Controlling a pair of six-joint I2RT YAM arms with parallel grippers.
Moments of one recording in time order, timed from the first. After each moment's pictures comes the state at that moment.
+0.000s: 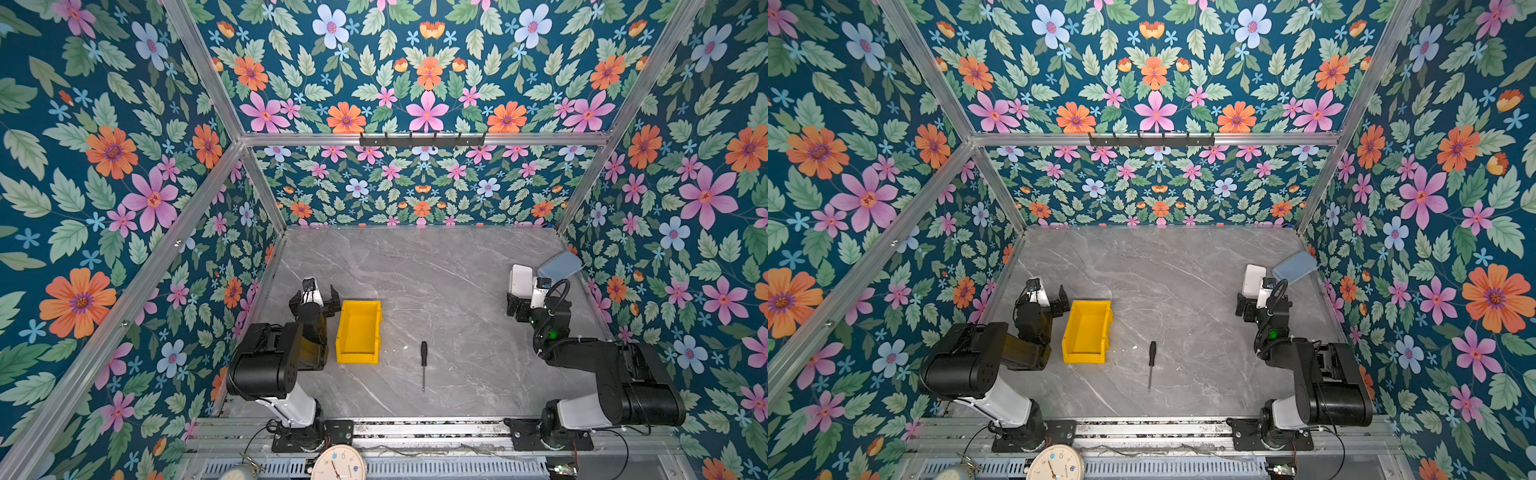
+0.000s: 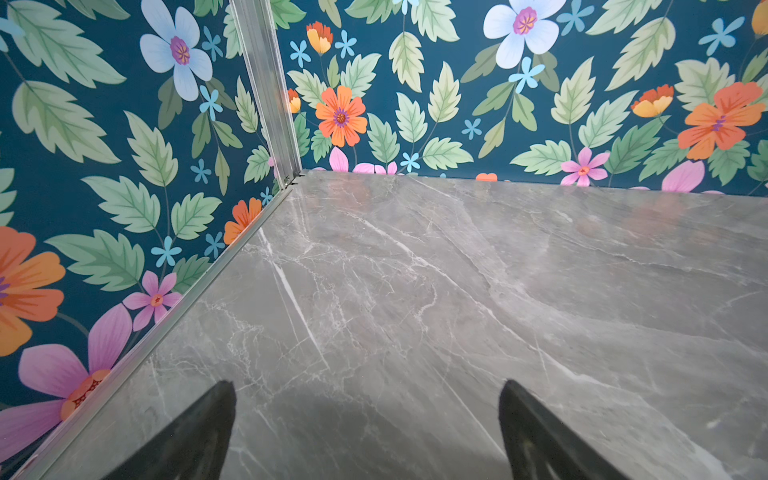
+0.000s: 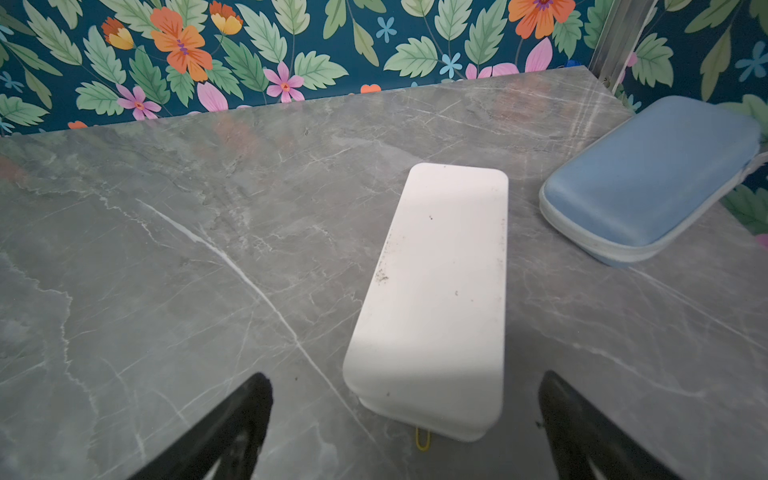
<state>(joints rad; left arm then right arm) -0.04 1.62 0.28 1.17 -0.25 0.00 -0.06 1.44 0.31 0.74 -0.09 0.08</state>
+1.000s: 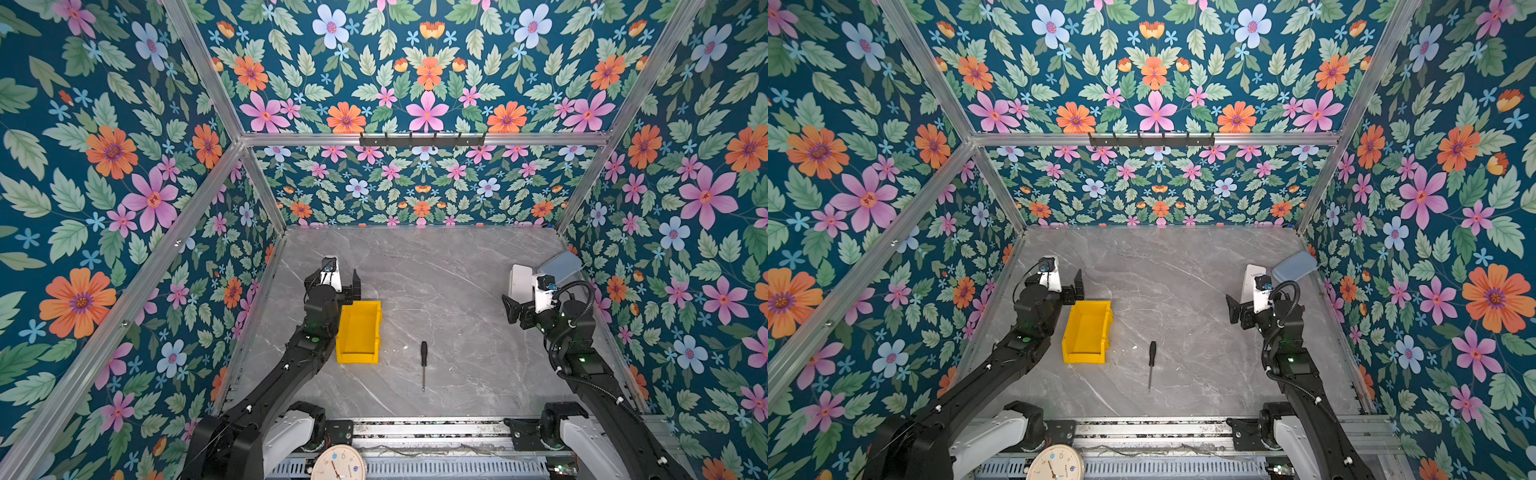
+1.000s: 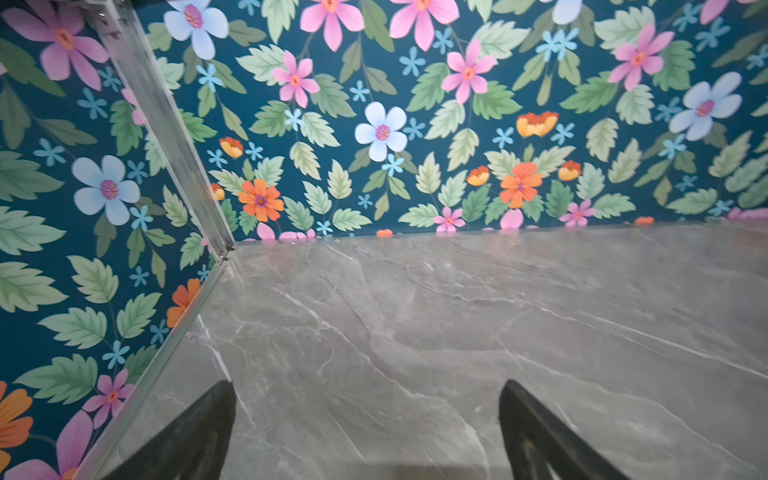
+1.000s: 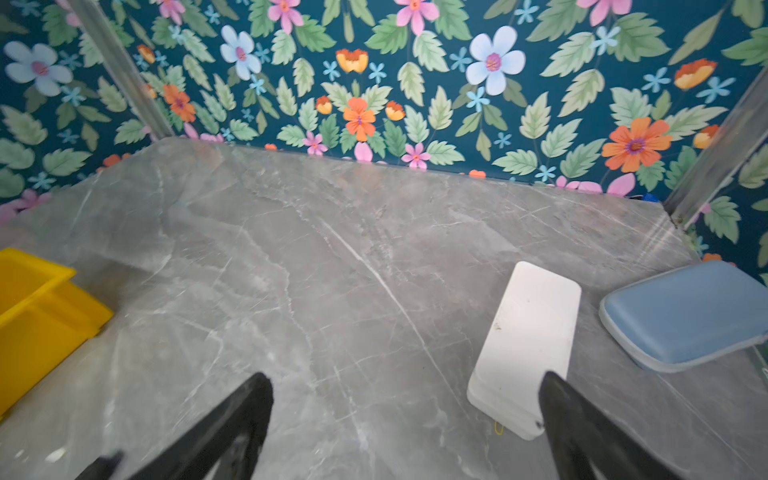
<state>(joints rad) -0.38 1.01 0.53 0.29 -0.35 -0.01 0.05 0.72 0.42 0.02 -0.29 -0.05</state>
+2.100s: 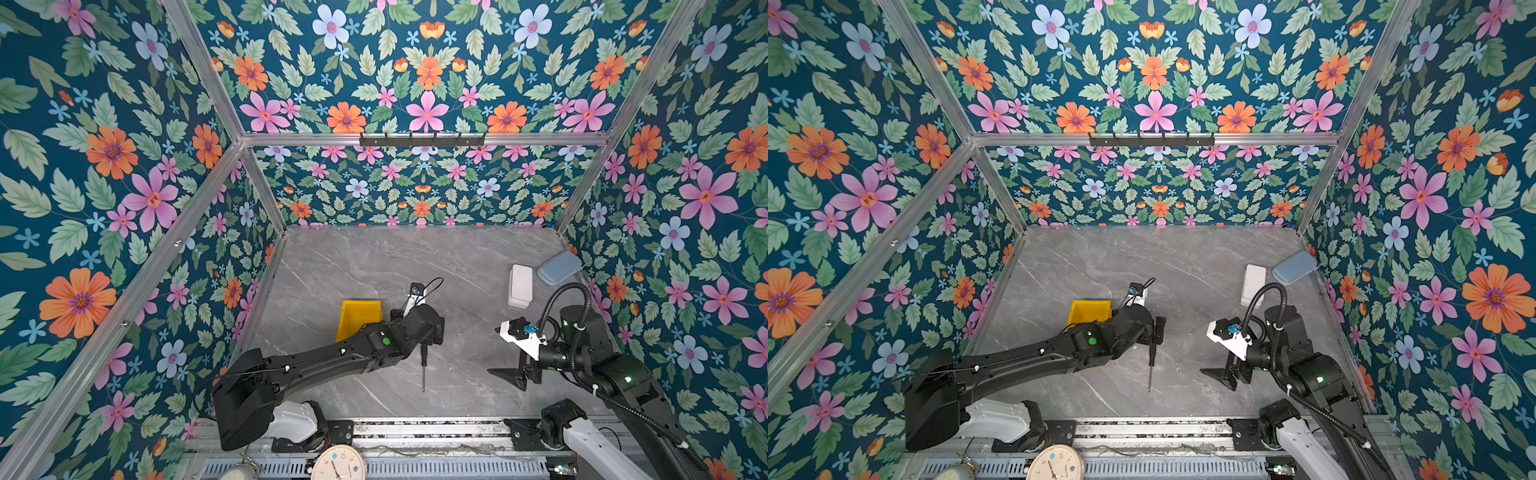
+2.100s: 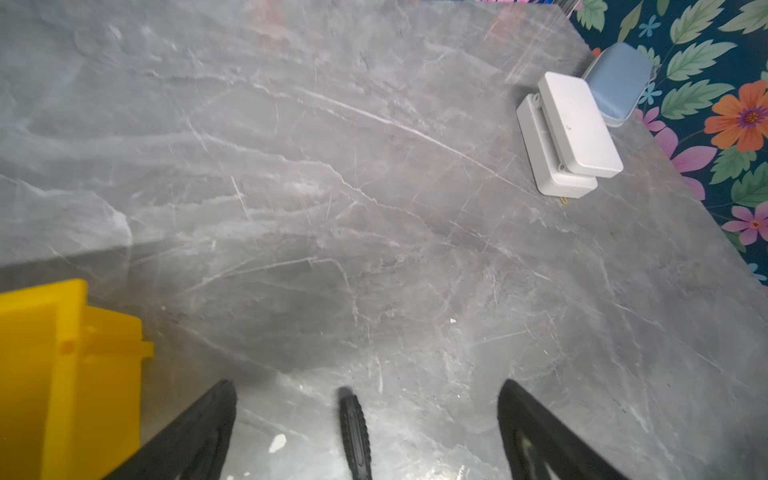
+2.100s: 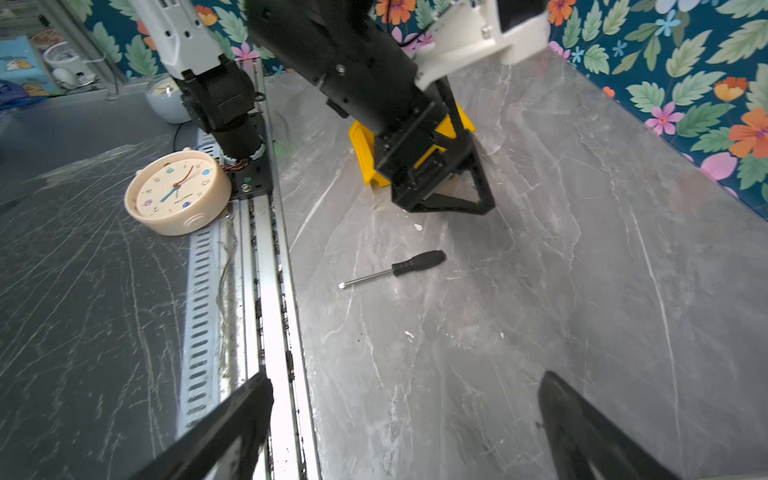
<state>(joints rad) -1.11 1.40 0.94 -0.33 -0.43 -0.69 0.38 0.60 0.84 -0.95 -0.72 -0.55</state>
